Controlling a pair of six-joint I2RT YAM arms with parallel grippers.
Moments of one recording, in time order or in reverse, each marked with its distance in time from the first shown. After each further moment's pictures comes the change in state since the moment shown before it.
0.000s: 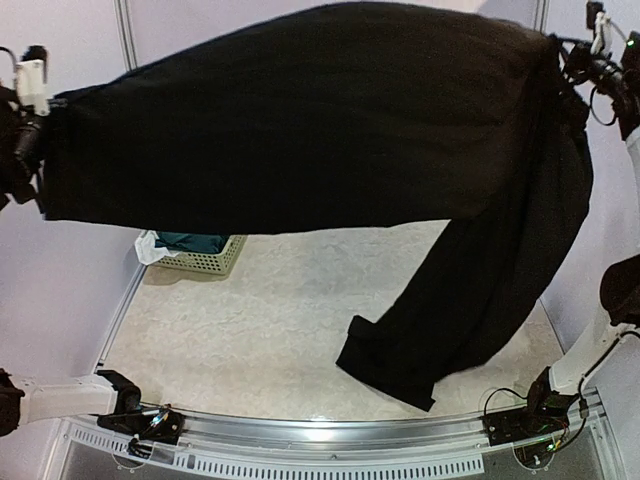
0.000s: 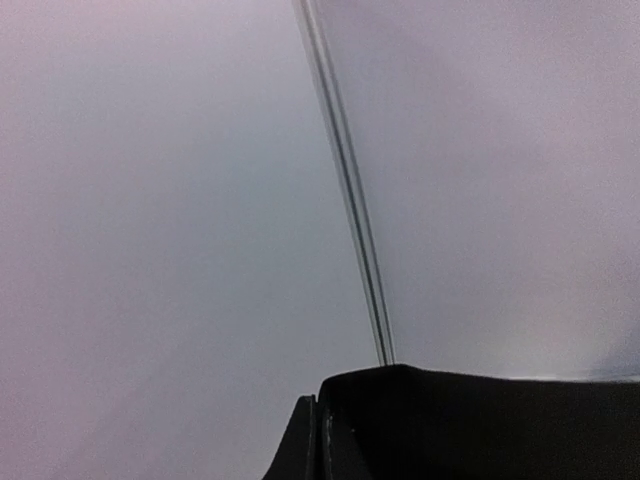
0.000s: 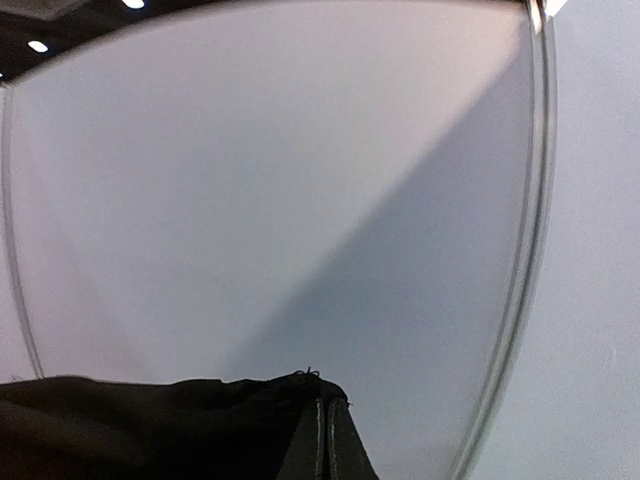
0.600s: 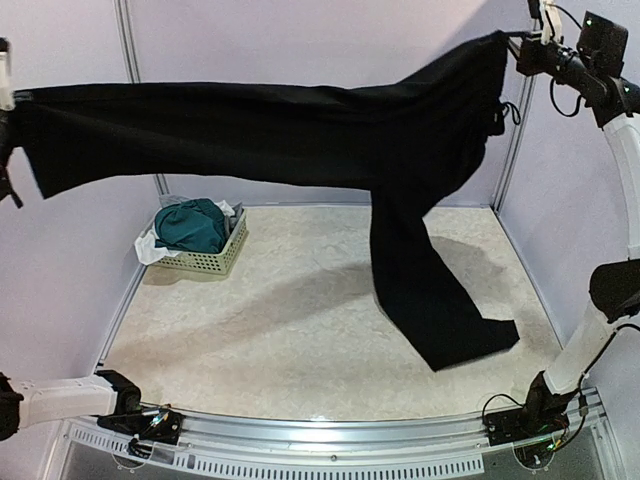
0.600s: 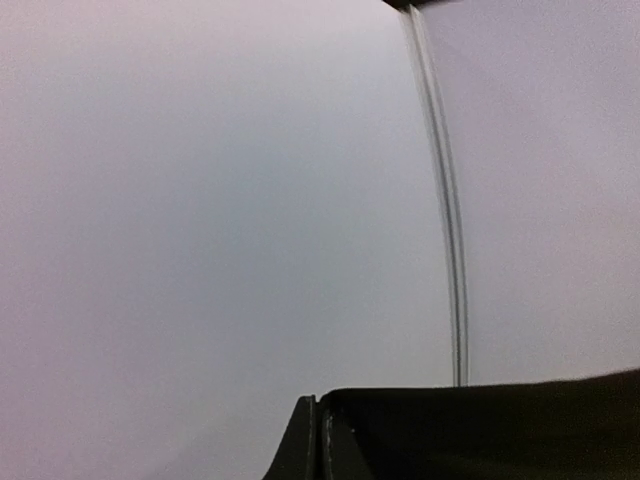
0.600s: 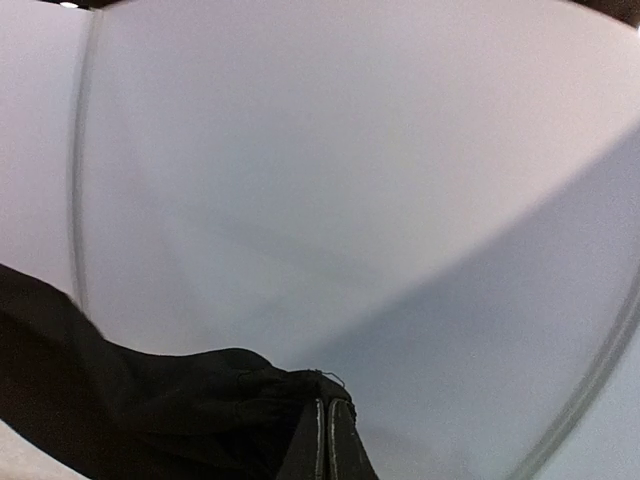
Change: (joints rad) left arm 0.001 0.000 0.071 0.000 -0.141 0.140; right arm 0.301 0.081 0.122 -0.251 0.169 -0.240
